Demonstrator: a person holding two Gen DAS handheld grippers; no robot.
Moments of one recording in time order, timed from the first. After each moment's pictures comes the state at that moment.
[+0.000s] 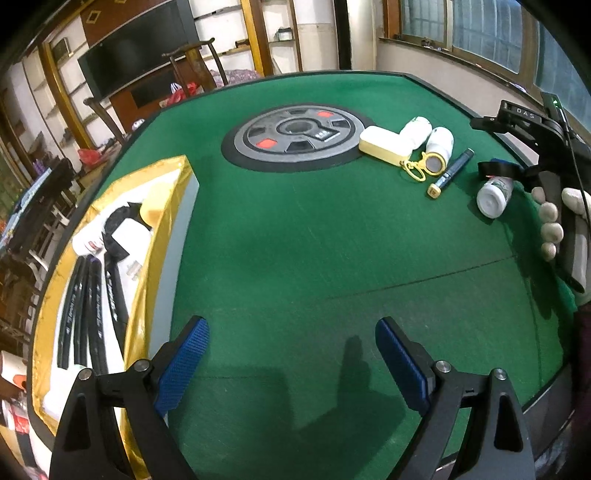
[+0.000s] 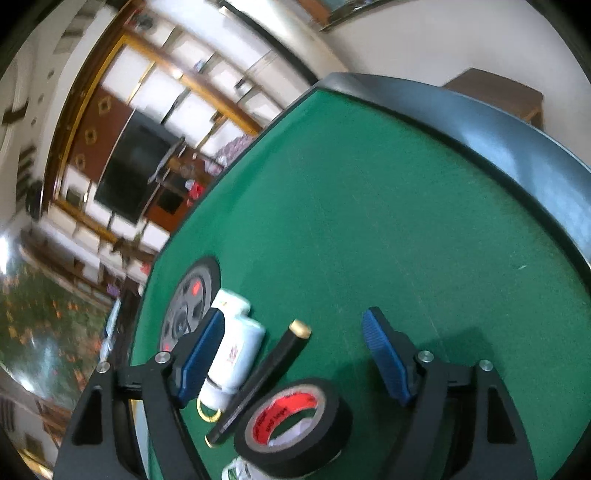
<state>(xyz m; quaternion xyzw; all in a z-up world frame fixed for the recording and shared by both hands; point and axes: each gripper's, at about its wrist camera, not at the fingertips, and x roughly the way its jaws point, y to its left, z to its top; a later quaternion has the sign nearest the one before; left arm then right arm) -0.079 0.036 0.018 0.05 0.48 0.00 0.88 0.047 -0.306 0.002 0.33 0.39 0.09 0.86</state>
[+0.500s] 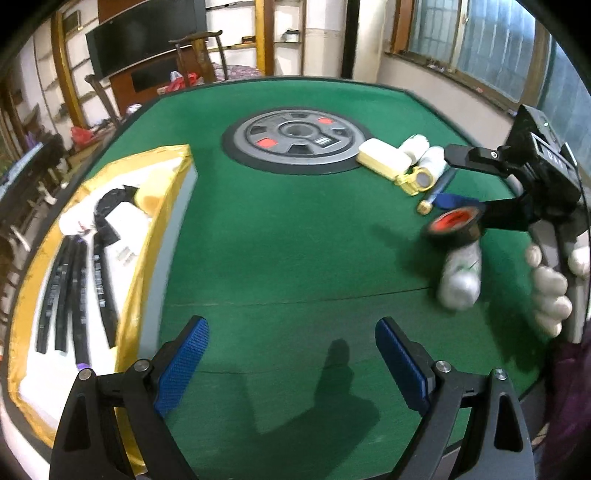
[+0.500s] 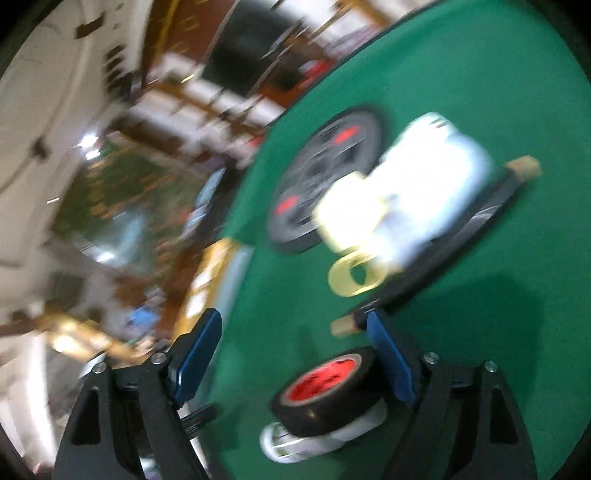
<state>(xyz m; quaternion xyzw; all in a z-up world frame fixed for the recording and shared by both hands) -0.081 0.052 0.023 -0.02 0.47 -0.03 0.88 0.038 -0.201 -0.004 0.28 0.48 0.41 0.73</state>
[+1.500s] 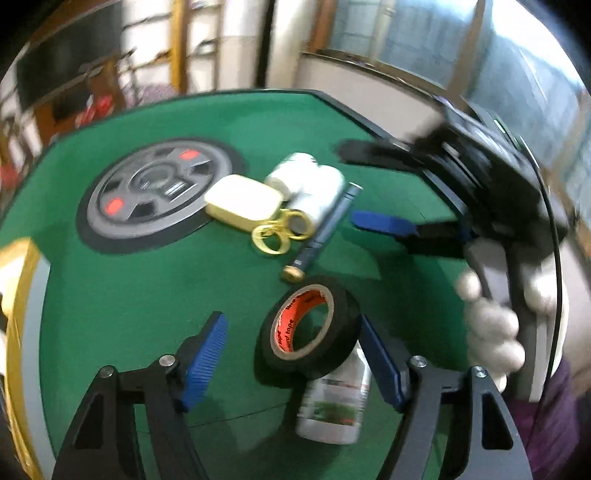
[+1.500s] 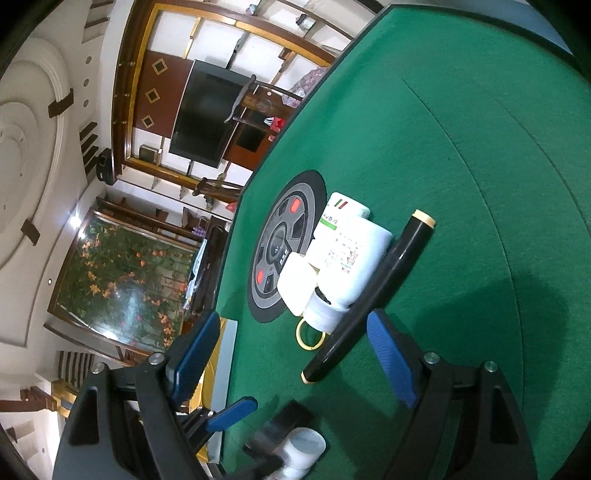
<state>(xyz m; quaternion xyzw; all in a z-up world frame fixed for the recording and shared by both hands) -0.006 -0.037 0.026 -0.02 0.46 -0.17 0.87 0.042 -0.260 -0.012 0.39 0.43 0.29 0.76</state>
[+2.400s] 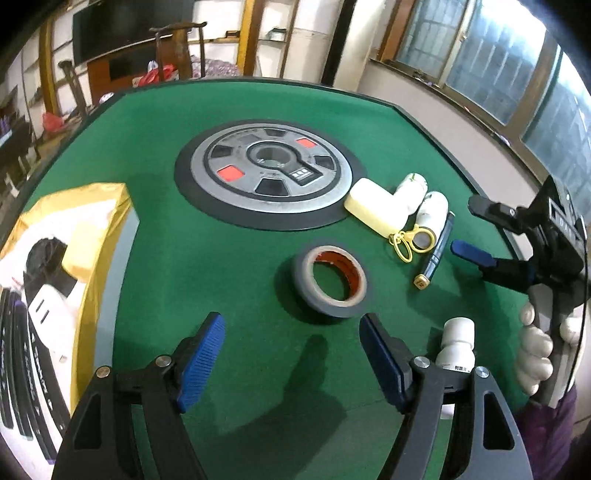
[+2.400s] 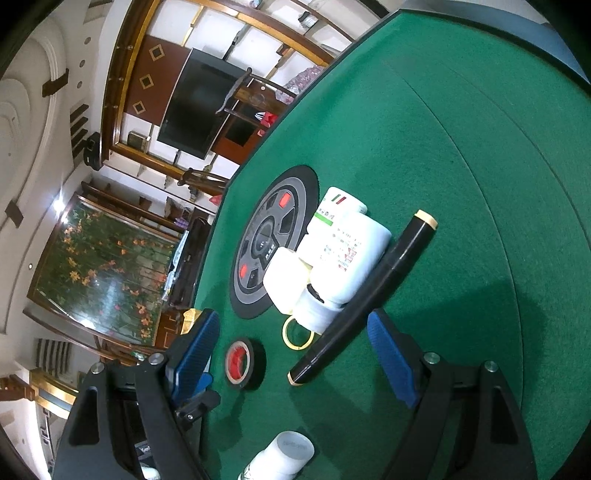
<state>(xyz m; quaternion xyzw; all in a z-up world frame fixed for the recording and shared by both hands) 0.003 0.047 0.017 -0.06 0.47 -0.08 0.88 0.044 -0.247 -0.009 0.35 0.44 0.27 0.78</state>
